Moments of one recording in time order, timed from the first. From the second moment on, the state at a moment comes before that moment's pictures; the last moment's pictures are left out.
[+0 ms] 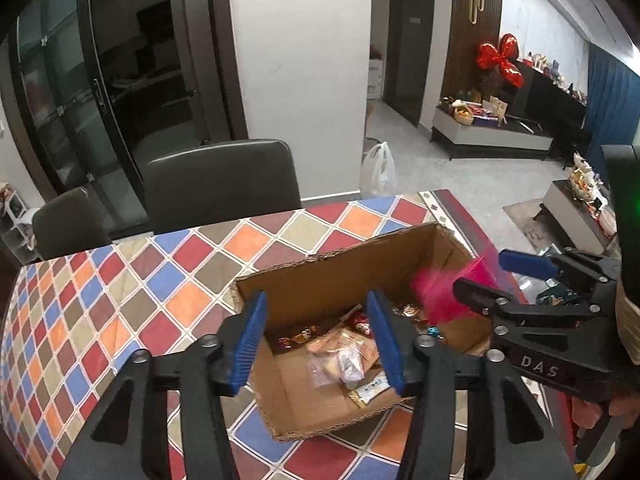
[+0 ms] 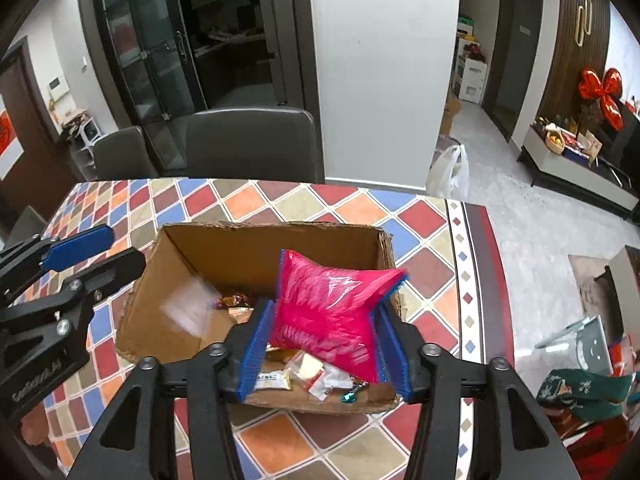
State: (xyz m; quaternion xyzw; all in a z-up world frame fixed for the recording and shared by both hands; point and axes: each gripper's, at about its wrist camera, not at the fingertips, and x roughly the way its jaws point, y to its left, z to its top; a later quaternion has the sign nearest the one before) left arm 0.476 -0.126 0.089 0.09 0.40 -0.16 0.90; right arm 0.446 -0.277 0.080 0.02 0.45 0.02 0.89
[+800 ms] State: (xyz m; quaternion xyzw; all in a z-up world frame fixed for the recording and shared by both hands) left arm 0.331 -0.091 0.124 0.10 0.23 -0.10 0.96; right arm 0.333 -0.265 0.115 -0.02 0.33 -0.02 0.94
